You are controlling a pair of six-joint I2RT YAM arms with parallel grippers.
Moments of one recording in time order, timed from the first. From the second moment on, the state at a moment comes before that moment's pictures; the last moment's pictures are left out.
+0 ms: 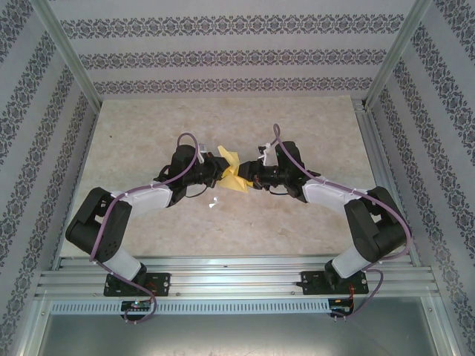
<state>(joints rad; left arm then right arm) -0.50 1.60 0.78 0.42 0.49 -1.45 0.48 1.57 0.80 0.25 -0.76 0.99</state>
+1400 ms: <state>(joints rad) 0.12 1.18 0.88 -0.36 0.65 -0.88 1.04 2.16 1.63 -1.31 0.84 0.31</state>
